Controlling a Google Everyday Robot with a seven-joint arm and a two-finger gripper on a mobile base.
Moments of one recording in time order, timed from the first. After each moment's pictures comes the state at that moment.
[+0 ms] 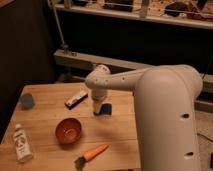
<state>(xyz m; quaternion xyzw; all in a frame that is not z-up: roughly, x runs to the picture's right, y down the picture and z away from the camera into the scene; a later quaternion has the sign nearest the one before) -0.036 0.088 0.866 -0.28 0.05 0.21 0.93</state>
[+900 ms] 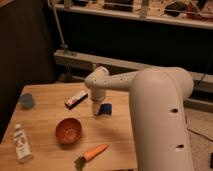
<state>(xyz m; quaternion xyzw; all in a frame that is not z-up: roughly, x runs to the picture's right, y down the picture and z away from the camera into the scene) -0.045 0.095 0.889 -0.30 0.05 0.20 0.93</state>
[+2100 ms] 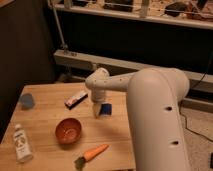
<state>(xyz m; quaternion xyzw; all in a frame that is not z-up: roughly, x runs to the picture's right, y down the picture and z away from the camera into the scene) -0.041 0.110 0.897 -0.31 0.06 0.20 0.93</state>
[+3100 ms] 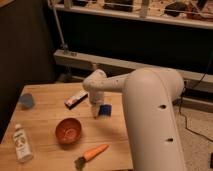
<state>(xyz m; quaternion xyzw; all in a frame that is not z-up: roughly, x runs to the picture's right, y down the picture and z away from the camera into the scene) -0.050 0.120 0.901 -0.32 0.07 0.19 0.92</state>
